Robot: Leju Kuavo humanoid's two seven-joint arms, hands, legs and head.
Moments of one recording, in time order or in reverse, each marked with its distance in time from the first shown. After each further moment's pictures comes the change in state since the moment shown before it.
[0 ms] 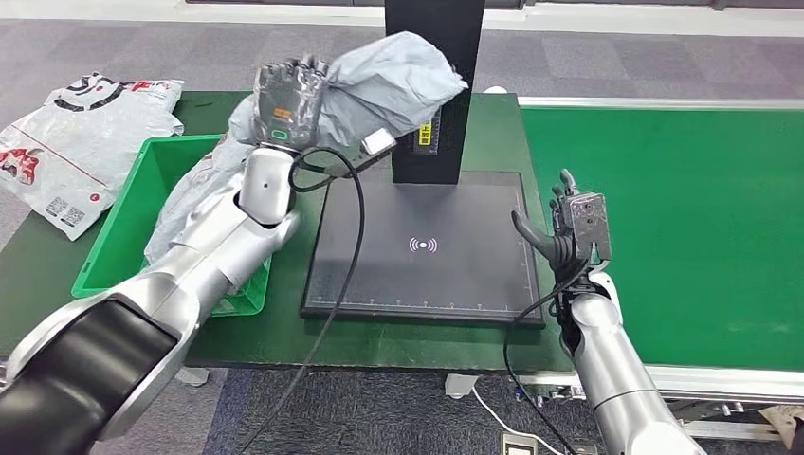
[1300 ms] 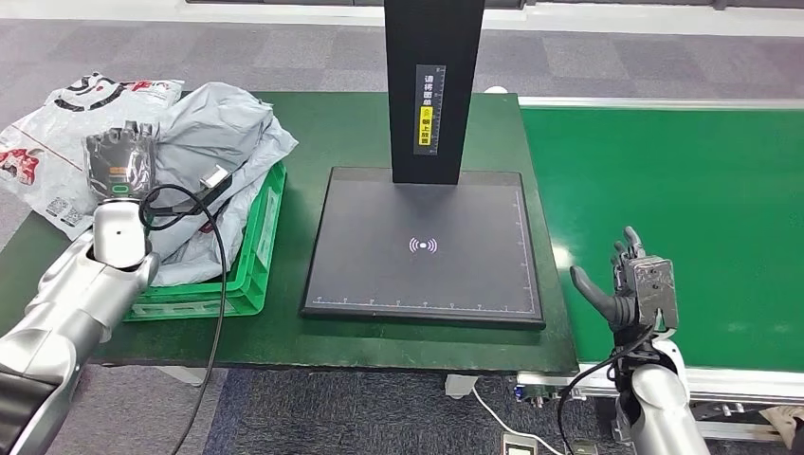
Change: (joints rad) left arm 0.265 0.411 0.207 -0.099 -0.001 -0.124 0.027; right arm 0.331 -0.134 -0.151 -0.352 0.037 0.022 0.098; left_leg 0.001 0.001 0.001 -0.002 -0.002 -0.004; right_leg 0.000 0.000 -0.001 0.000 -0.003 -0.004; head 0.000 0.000
